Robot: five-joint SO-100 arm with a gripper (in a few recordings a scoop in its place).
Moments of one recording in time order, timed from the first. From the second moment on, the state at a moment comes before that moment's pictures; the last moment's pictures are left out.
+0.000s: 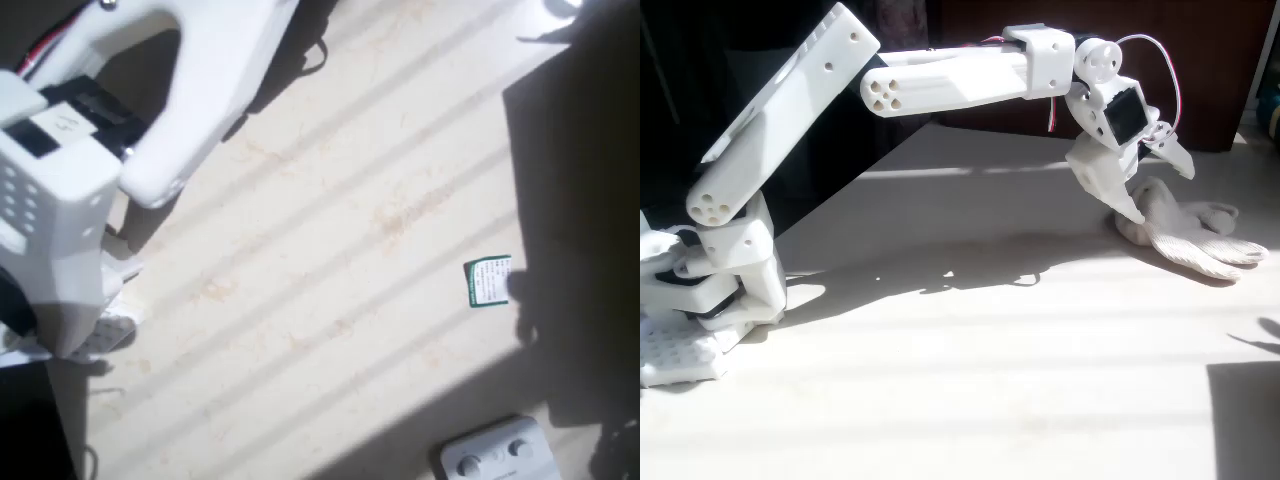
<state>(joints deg) -34.6 41.0 36.2 62.5 -7.1</state>
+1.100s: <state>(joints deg) -34.7 37.4 35.6 61.7 -7.0</state>
